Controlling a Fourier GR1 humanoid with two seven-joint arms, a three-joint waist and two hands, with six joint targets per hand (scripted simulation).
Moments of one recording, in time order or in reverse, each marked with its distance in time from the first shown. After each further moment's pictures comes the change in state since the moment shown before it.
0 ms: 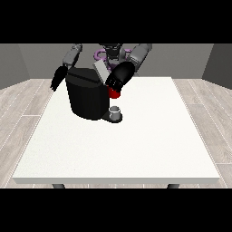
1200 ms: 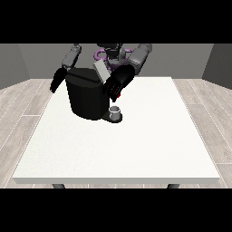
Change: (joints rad) left arm -0.038 0.073 -0.014 0.015 -0.081 0.079 -0.087; right arm -0.028 -0.011 0.013 -0.013 0.034 -0.011 0.011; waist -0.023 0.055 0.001
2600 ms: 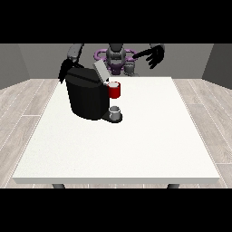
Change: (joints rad) left arm 0.500 -0.463 0.254 -0.039 0.421 -0.057 -0.048; right arm 0.346 -0.029 -0.135 0.212 -0.079 0.008 -0.094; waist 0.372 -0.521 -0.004
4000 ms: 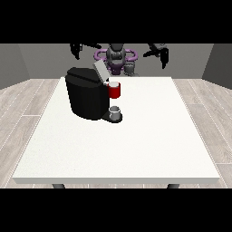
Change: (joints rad) left arm 0.403 -0.086 -0.095 -0.328 0.255 -0.052 0.119; right arm -0.243 -0.067 0.009 -0.148 -0.117 0.196 0.157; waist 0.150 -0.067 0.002
